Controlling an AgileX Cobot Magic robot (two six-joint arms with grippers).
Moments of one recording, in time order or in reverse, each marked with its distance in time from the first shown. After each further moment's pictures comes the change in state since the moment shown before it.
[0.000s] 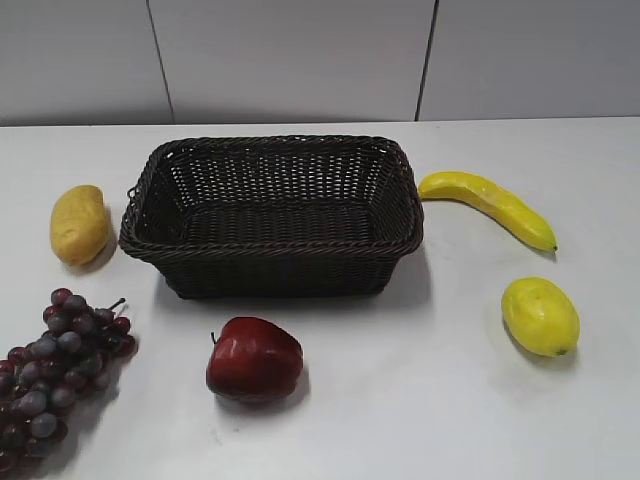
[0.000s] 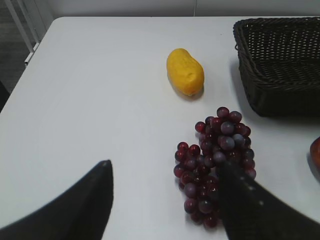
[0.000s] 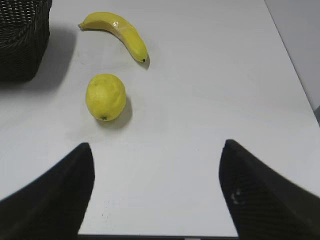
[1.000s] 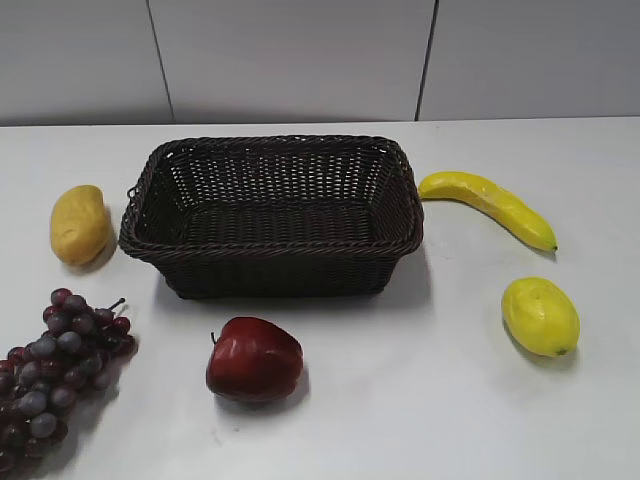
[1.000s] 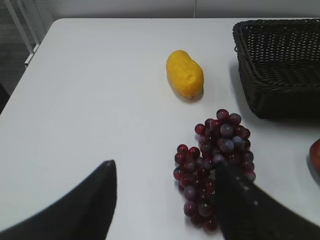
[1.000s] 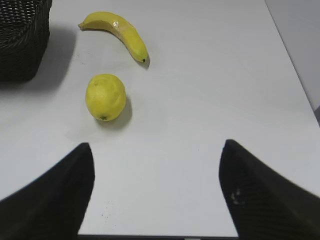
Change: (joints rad) left arm 0.000 0.028 -0.017 -0.001 -0.024 -0.001; right arm 0.000 0.000 0.000 0.000 0.000 0.000
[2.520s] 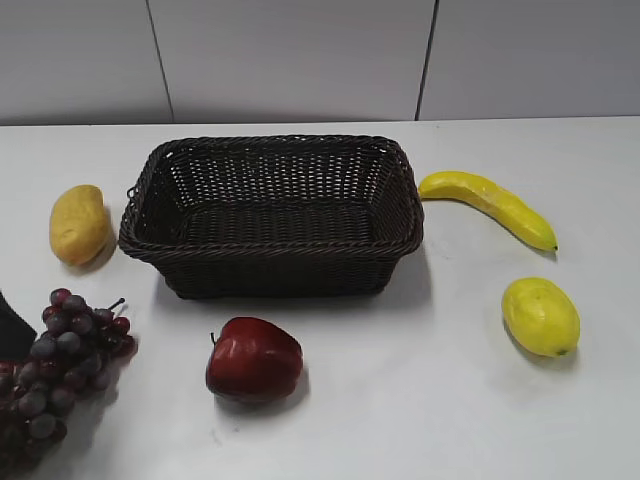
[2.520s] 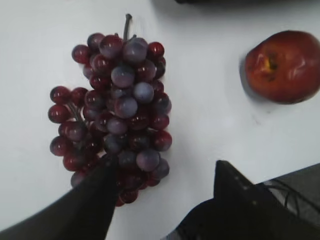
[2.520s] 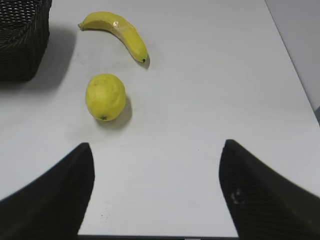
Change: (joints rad) left arm -0.266 1.072 -0.143 -0.216 -0.189 0.081; right arm 0.000 0.000 0.000 0.000 0.000 0.000
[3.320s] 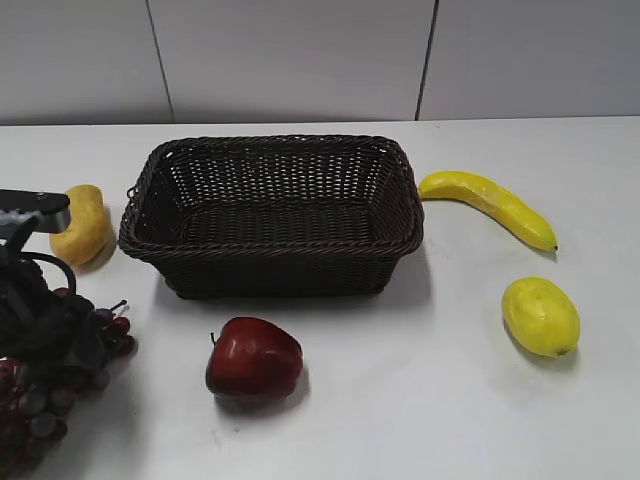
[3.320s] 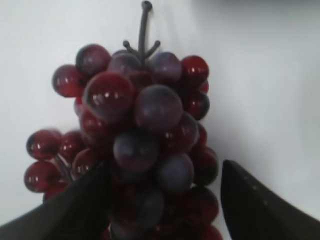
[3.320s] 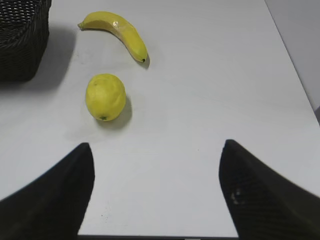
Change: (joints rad) left arm -0.045 0.434 0.000 0.063 -0.311 -0.019; right arm 0.000 0.000 0.000 0.000 0.000 0.000
